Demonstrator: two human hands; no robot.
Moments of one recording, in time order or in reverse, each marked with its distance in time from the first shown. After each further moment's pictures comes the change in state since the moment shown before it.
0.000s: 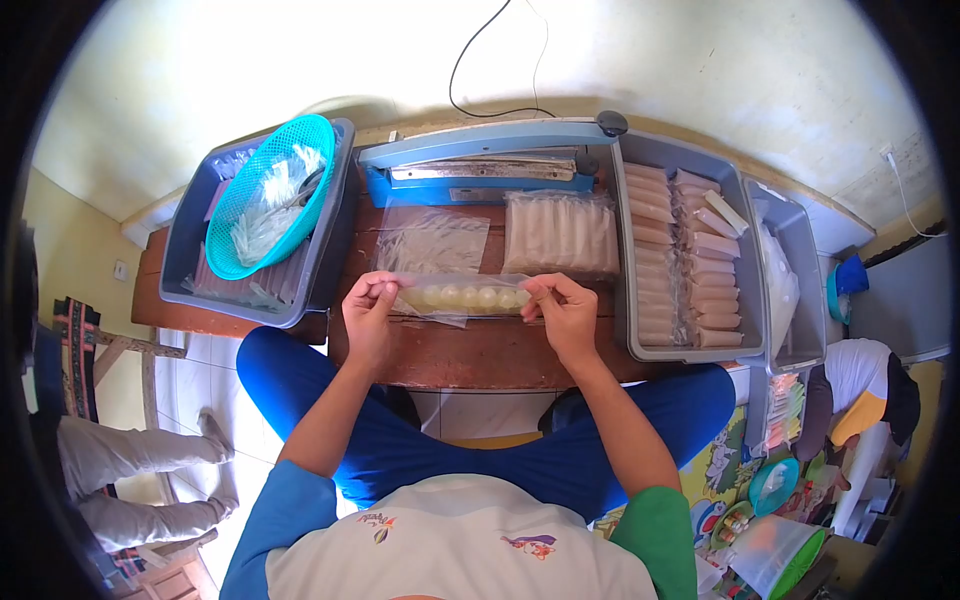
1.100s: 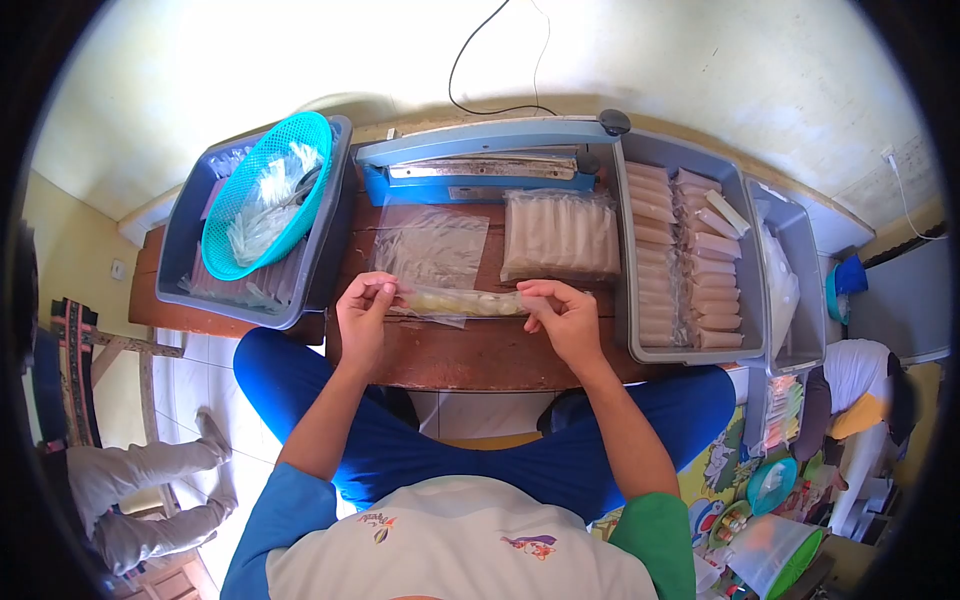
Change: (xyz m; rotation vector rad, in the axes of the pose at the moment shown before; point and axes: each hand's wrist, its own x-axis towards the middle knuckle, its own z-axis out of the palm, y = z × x) left_hand 0.000 0.014 0.003 0.082 -0.001 -0.050; right_hand -0.002 0.001 -0.011 -0.001 -0.138 0.104
